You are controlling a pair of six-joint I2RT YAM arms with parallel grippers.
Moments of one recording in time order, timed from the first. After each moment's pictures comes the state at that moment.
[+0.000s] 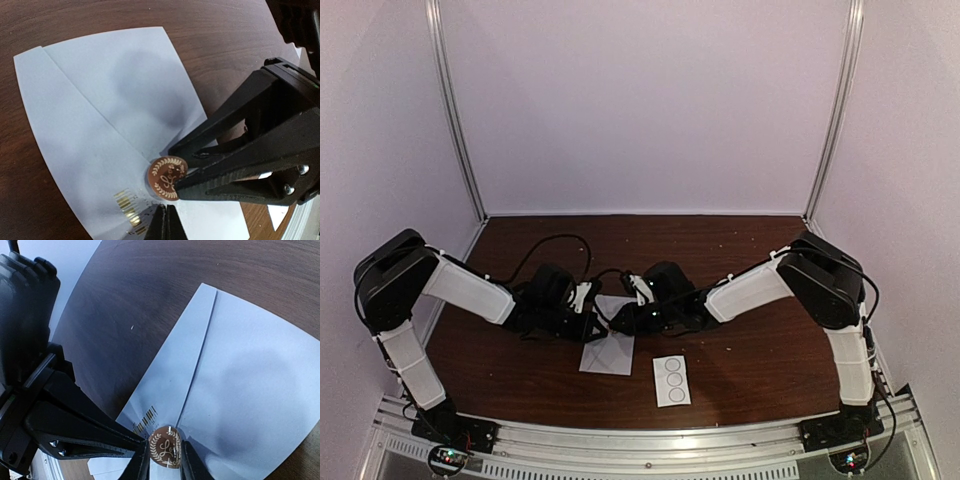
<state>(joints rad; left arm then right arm) -0.71 1.76 0.72 0.22 0.34 -0.43 0.90 2.17 1.24 0.30 -0.33 0.66</state>
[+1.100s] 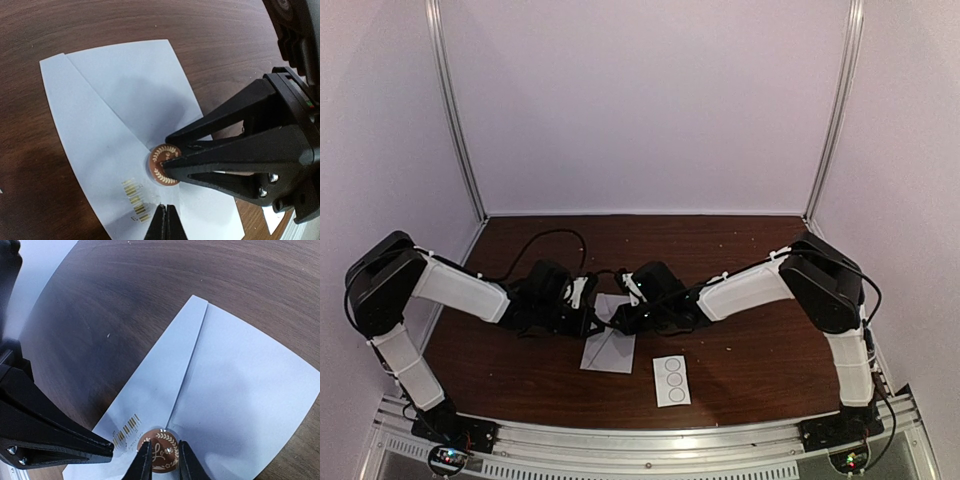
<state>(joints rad) -0.71 1.70 0.71 0.18 0.31 -0.45 0.95 2.17 1.32 0.14 -0.12 0.54</state>
